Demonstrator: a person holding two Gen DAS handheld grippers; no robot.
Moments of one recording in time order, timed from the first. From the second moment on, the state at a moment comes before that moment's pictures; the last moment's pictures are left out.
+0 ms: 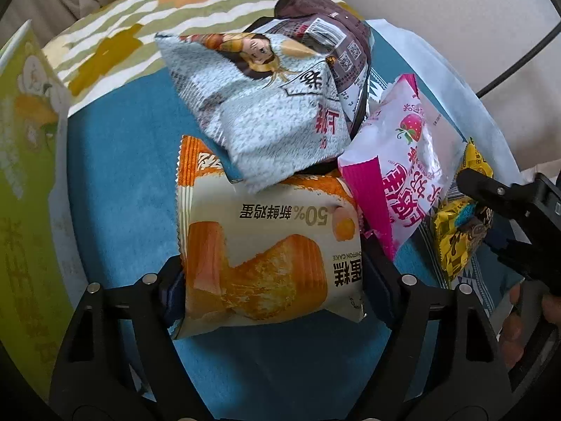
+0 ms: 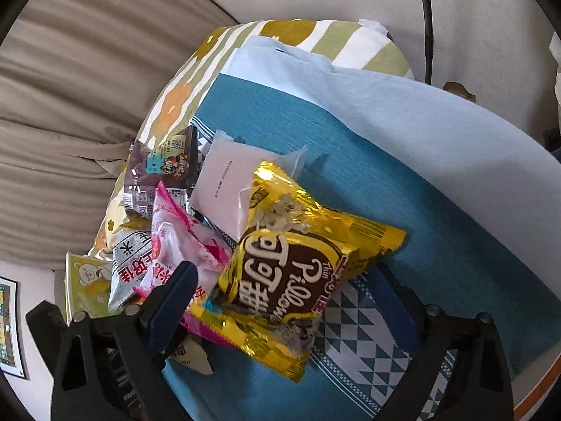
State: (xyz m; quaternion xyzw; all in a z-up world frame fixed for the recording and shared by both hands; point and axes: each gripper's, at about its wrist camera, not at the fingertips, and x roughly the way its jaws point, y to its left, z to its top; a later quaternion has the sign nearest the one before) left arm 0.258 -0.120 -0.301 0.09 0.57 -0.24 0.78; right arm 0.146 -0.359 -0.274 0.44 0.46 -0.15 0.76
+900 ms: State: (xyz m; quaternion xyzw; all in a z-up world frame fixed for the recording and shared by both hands) left arm 0.164 -0.093 -0.224 0.05 0.53 -0.19 0.83; right arm 0.109 -0.349 -0.199 0.34 0.42 -0.06 0.84
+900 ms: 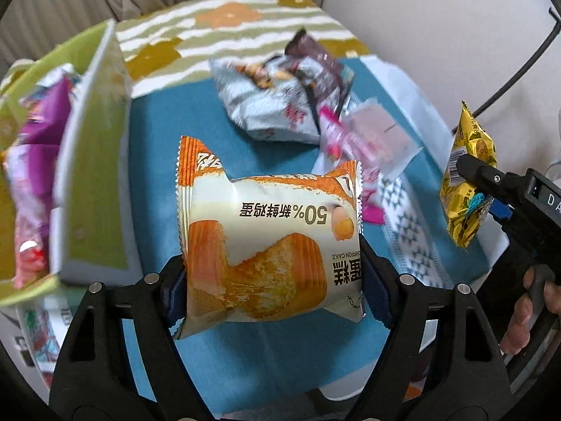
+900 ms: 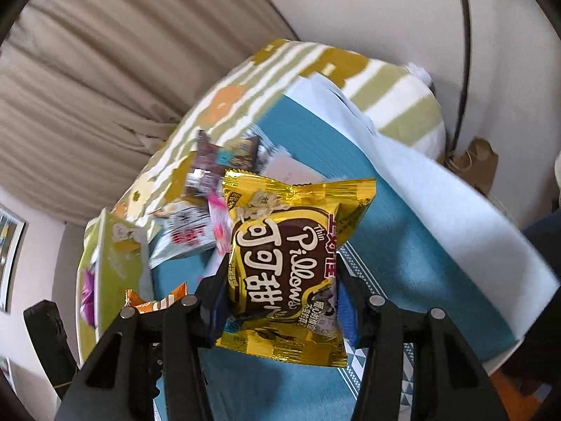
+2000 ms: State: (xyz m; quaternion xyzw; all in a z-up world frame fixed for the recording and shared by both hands) left arm 0.201 0.169 -0.117 -0.05 0.45 -0.02 0.89; right arm 0.197 -0.116 -0.062 0.14 0.37 0.21 0.89
